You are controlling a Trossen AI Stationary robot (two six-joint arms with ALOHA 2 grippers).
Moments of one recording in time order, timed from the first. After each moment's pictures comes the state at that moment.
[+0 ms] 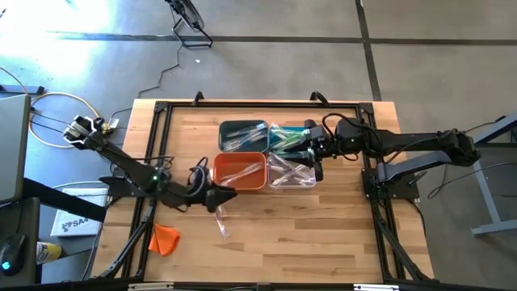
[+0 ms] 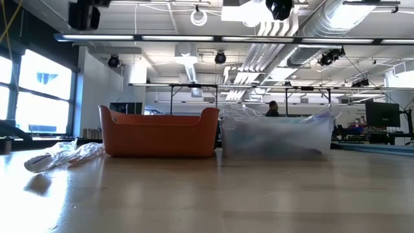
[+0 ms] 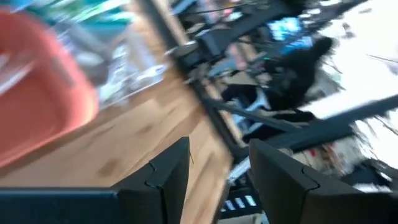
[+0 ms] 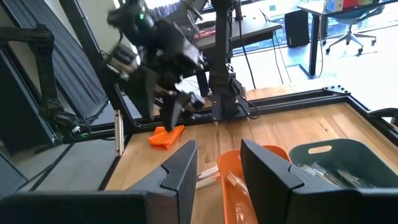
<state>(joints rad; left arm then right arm) -0.55 1.13 0.77 0.13 -0.68 -1.19 -0.06 1.10 0.92 0.03 -0.16 0.21</state>
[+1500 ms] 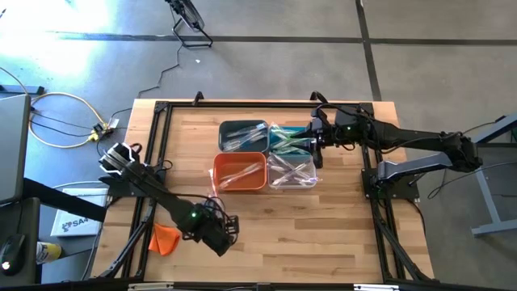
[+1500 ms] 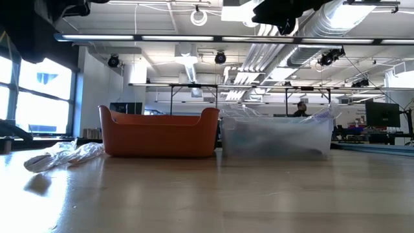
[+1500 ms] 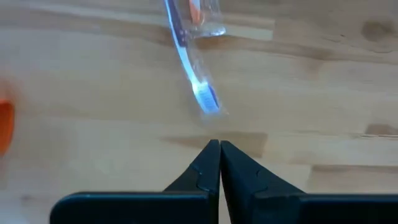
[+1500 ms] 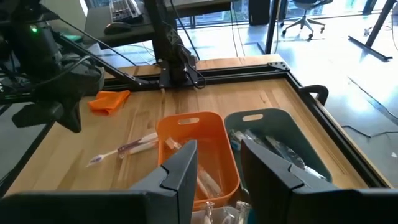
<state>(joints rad) -0.62 1.73 1.42 -1.03 -0.13 -2.32 -0.22 1.07 0.92 -0.16 -0.16 0.02</state>
